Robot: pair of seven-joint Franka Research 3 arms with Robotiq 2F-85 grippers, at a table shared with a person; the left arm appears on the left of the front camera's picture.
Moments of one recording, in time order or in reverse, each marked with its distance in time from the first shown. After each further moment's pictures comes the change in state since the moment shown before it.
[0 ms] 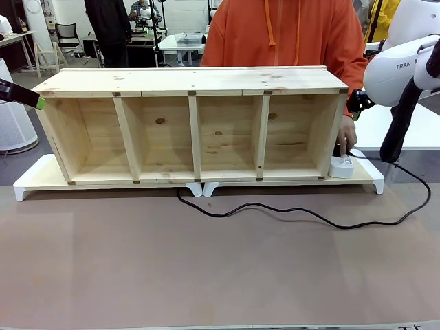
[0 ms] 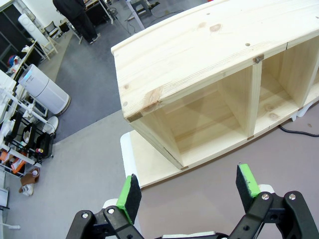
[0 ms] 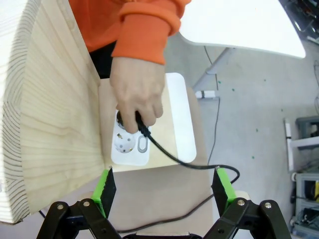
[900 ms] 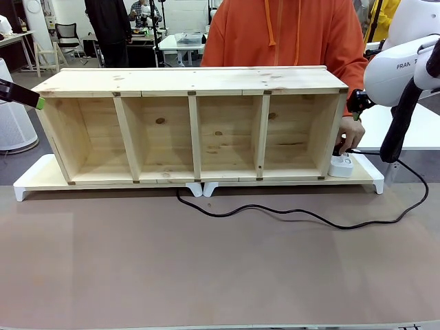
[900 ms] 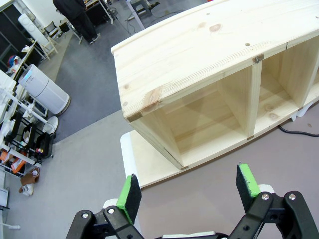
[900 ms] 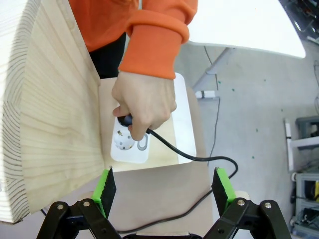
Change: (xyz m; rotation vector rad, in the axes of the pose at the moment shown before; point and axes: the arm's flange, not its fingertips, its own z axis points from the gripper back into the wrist) left arm 0.000 0.000 0.000 0.000 0.000 0.000; right arm 0.000 0.000 0.000 0.000 0.000 0.000
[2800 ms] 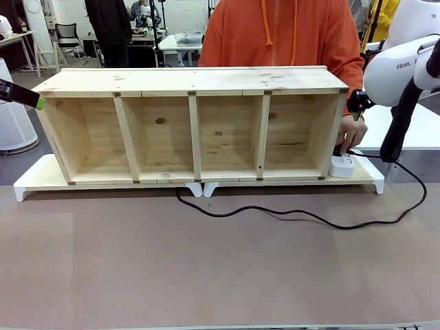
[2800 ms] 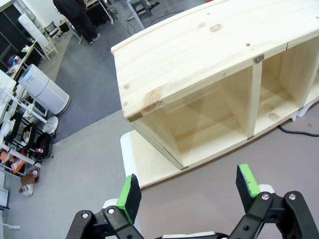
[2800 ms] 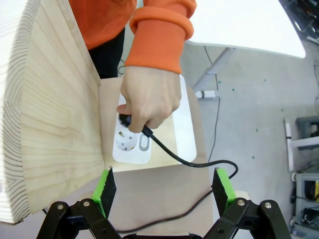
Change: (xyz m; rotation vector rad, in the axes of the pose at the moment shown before) left arm 0.000 0.000 0.000 0.000 0.000 0.000; right arm 0.000 0.000 0.000 0.000 0.000 0.000
